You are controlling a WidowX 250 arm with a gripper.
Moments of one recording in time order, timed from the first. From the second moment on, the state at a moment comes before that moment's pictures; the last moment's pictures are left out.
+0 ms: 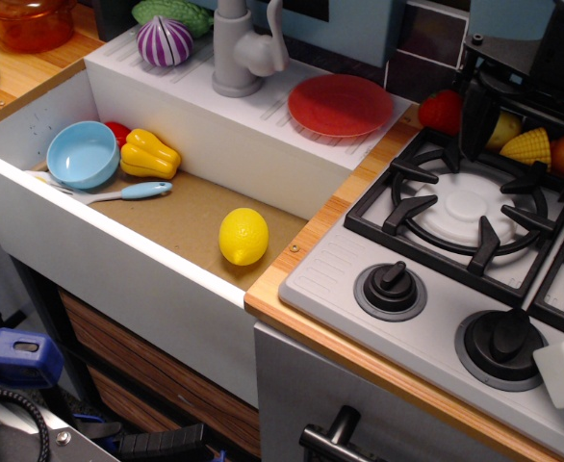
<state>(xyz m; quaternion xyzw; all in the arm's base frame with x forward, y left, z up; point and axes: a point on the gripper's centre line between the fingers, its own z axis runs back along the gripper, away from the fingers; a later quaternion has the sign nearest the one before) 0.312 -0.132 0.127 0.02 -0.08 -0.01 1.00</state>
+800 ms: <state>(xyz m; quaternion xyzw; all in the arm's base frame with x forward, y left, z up) 0.303 -0.030 0.131 0.11 -0.02 -0.03 0.99</state>
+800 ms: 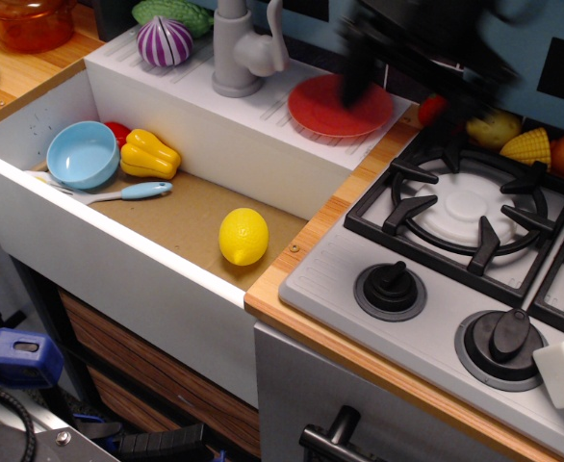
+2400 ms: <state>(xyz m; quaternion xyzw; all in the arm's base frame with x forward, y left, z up) 0.324 0.068 -0.027 0.08 -0.10 0.07 0.99</state>
